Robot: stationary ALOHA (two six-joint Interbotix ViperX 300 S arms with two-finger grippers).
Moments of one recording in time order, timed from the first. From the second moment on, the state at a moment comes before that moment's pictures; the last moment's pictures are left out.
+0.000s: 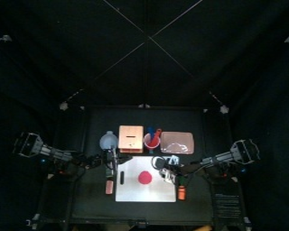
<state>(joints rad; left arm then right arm) -0.21 -0.34 1.02 -0.60 -0.69 0.50 0.22 -0.13 0.70 -0.43 0.67 0.79</state>
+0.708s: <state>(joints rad) -0.22 -0.33 1.08 -0.29 -0.60 0.10 0.16 -0.05 0.63 -0.21 0.70 0.48</state>
